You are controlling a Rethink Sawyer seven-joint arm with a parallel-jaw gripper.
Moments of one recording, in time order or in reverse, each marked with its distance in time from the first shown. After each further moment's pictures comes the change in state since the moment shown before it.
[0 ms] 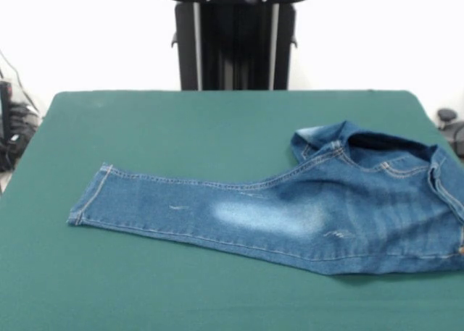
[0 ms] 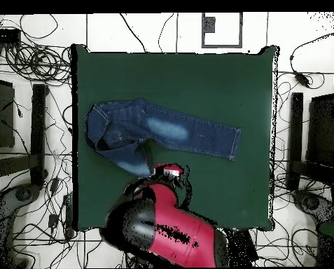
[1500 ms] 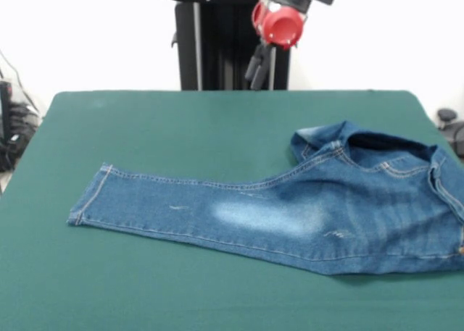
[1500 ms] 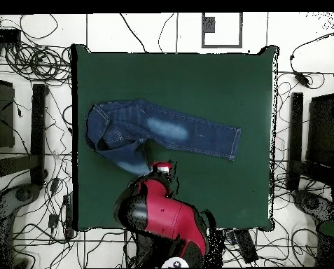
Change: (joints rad) arm -0.063 0.224 0.158 0.104 -0.021 -0.391 0.000
